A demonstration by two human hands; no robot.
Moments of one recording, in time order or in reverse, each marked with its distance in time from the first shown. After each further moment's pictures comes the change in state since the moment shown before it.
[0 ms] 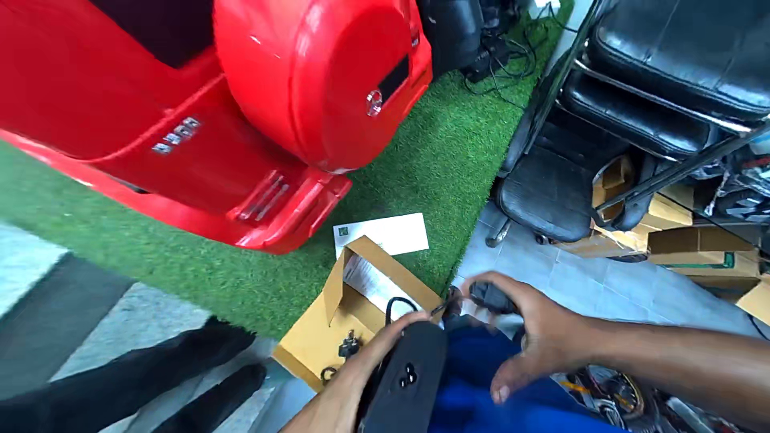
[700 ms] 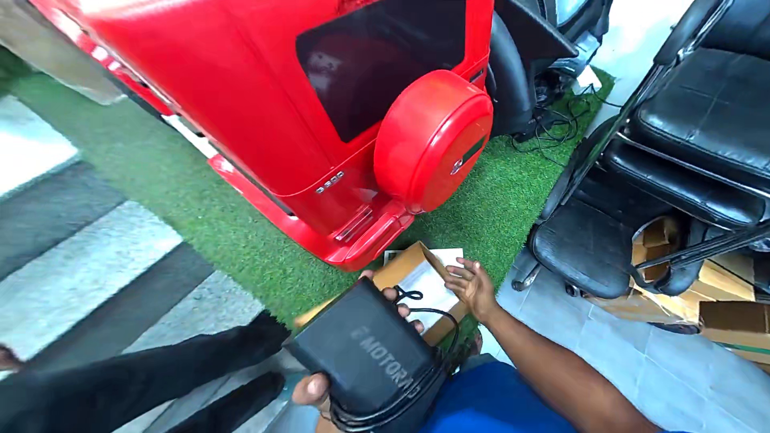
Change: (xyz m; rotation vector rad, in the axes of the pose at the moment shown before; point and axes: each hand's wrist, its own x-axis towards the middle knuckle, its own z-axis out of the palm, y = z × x) left_hand -0.025 -0.036 -0.033 -0.965 0.351 0.587; right_hand 0.189 0.165 0.070 0.776 0.410 0.043
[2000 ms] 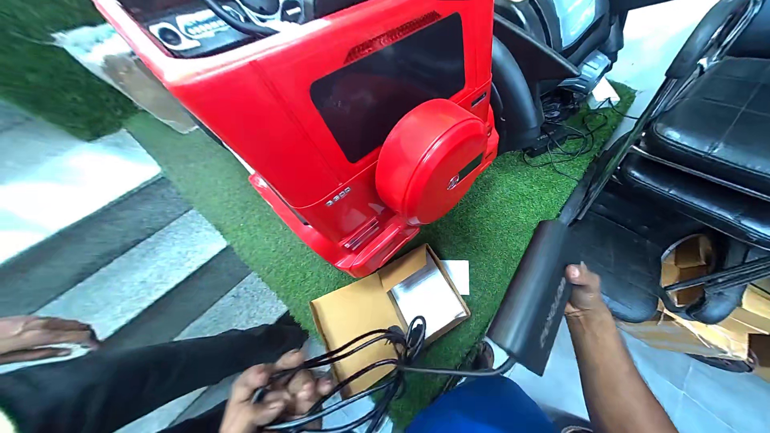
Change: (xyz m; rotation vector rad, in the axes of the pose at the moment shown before) left_hand -0.040 0.026 0.048 0.653 0.645 0.310; right_hand -0.056 -0.191 -0.054 0.227 -0.461 -0.437
